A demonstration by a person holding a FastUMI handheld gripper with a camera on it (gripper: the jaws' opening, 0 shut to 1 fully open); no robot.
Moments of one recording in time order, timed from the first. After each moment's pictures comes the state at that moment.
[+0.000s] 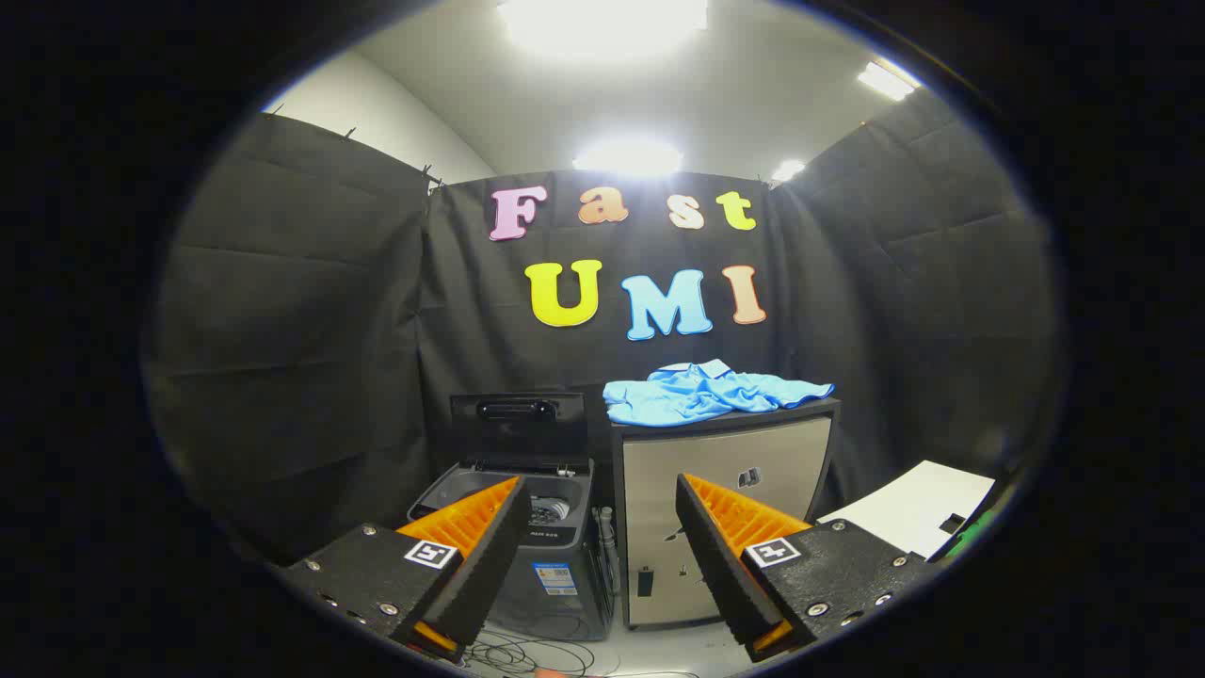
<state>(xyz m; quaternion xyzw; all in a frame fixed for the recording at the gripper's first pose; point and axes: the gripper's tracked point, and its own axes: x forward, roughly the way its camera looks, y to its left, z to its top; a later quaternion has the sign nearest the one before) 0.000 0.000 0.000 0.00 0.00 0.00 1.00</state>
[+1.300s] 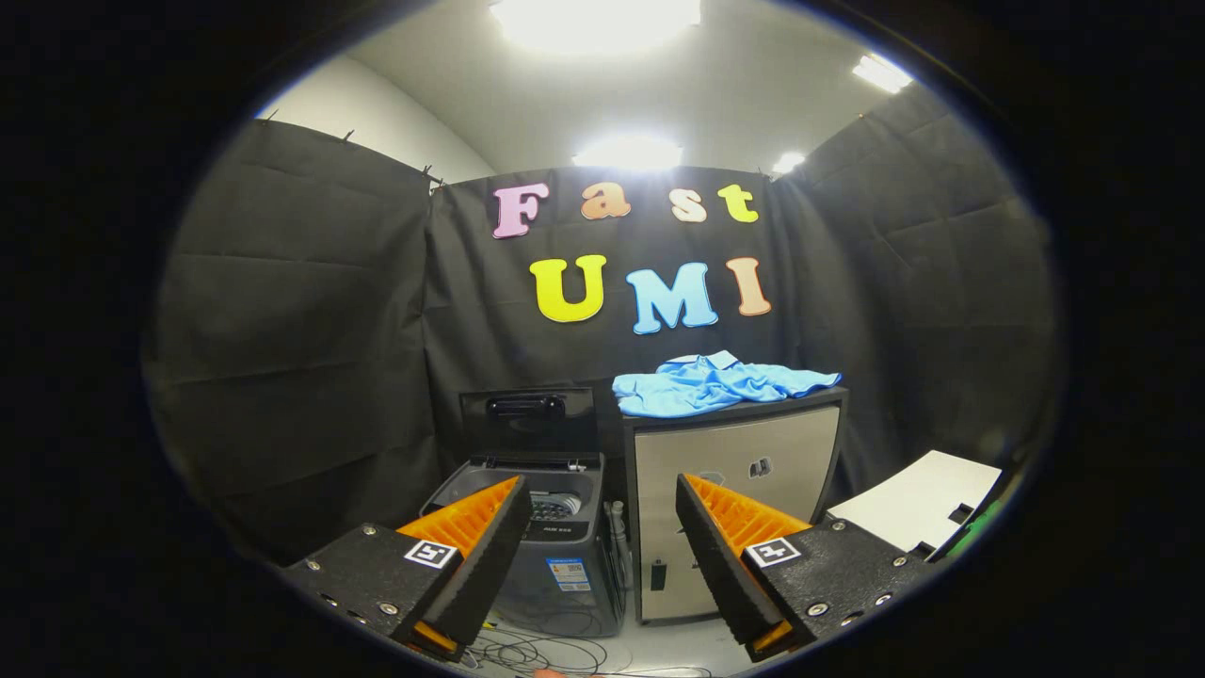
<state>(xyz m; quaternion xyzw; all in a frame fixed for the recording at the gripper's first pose) -0.008 0.008 0.005 0.01 0.01 0.01 1.00</state>
